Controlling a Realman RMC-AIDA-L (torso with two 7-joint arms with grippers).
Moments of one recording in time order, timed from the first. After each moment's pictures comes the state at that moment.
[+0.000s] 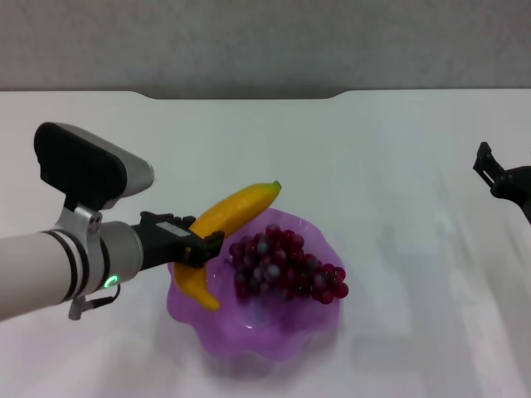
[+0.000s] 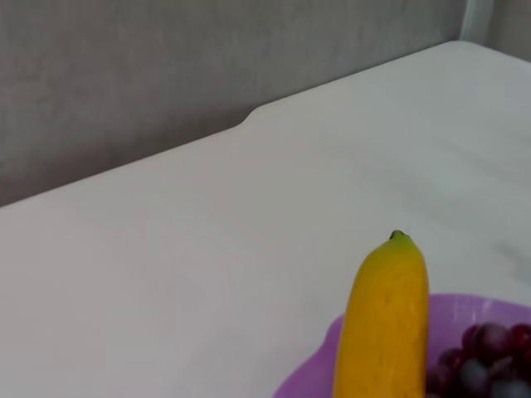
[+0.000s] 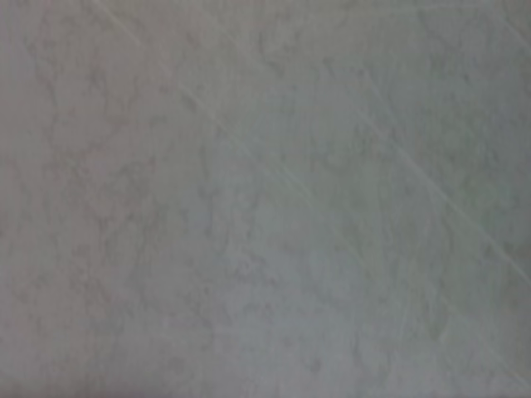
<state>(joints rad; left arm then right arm) -0.27 -2.03 1.81 1.32 -0.76 -0.58 0.49 0.49 2.01 -2.35 -0.32 1.13 -0.86 -0.03</state>
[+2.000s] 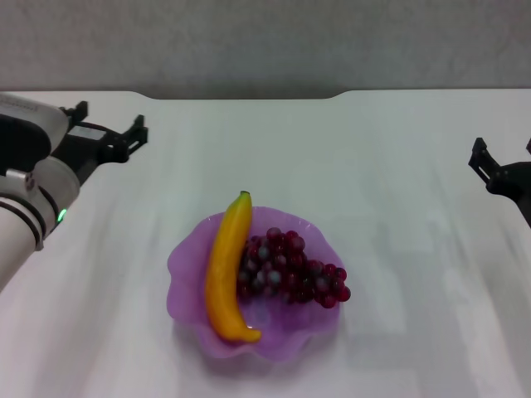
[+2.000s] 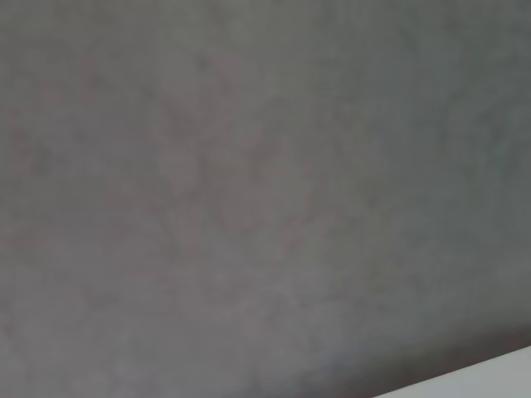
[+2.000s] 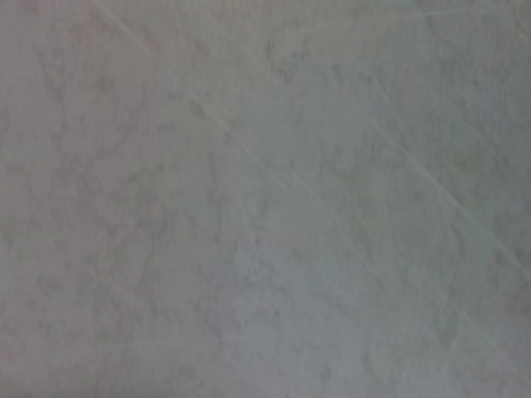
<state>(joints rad) -0.35 -2.03 1.79 0.97 -0.73 0.17 0.45 0.50 2.01 -2.35 -0.32 1.13 -0.86 -0.03</state>
